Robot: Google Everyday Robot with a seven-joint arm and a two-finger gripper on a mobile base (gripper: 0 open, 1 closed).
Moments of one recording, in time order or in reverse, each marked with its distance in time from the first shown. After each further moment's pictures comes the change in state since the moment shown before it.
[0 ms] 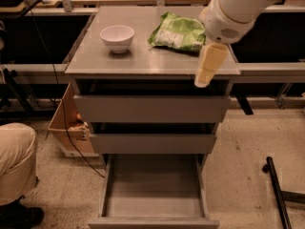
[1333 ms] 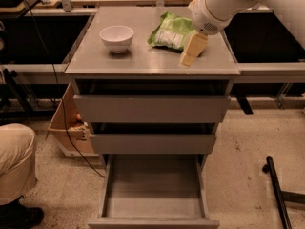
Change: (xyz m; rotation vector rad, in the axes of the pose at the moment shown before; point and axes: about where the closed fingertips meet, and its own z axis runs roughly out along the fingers) arm -0.027 -0.081 0.064 0.101 -0.159 0.026
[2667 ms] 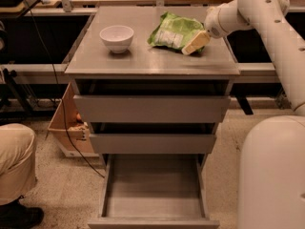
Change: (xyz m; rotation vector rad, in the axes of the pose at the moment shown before) arm 0.085 -0.114 0.107 0.159 -0.209 0.328
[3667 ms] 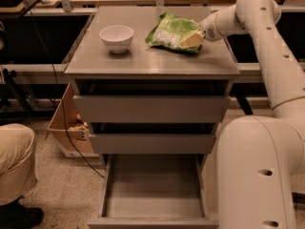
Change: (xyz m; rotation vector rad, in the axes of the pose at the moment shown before) arm 0.007 0.002 0.033 -0.083 -0.050 0.213
